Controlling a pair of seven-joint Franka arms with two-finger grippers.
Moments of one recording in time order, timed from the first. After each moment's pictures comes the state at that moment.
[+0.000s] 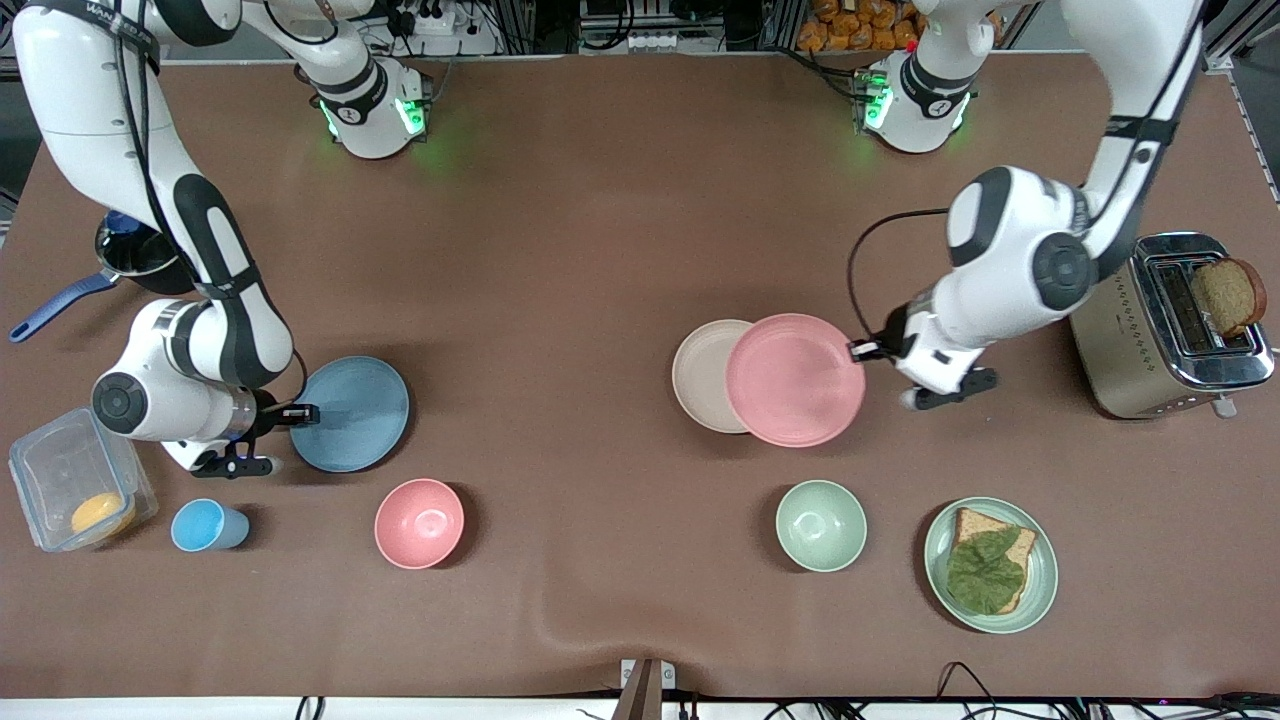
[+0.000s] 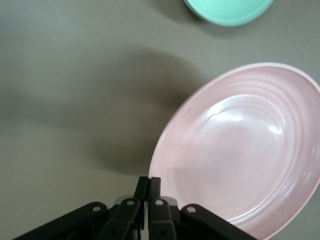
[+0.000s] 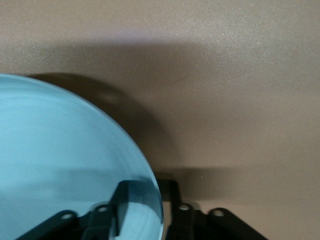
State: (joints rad) left arm 0.13 0.31 -0.51 -1.99 -0.15 2.22 -0.58; right arm -0.03 0.64 -0.07 -1.81 0.09 2.24 -0.18
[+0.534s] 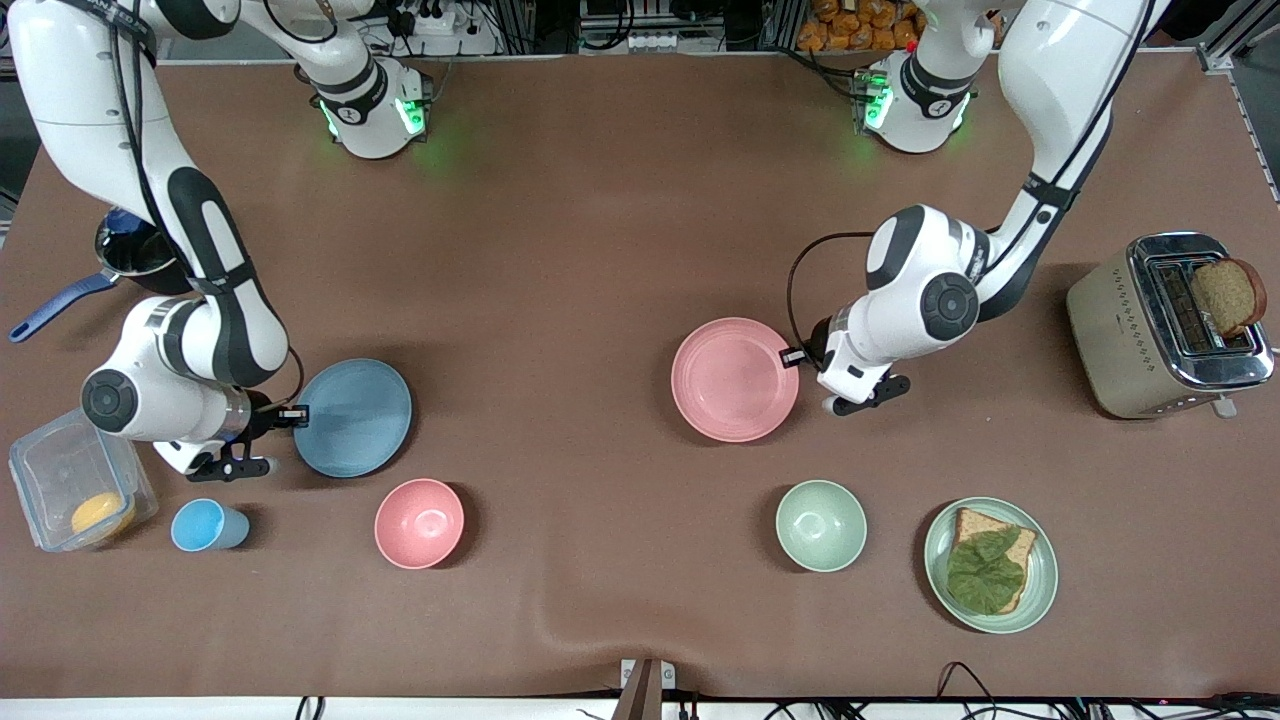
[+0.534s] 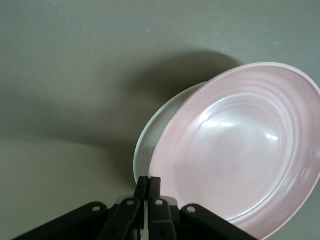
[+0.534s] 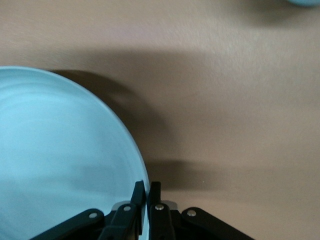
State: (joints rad) left arm 0.06 0.48 -0.50 -1.99 -0.14 2.33 -0.65; right arm -0.03 0.61 -0.07 -1.79 0.09 2.24 -0.25
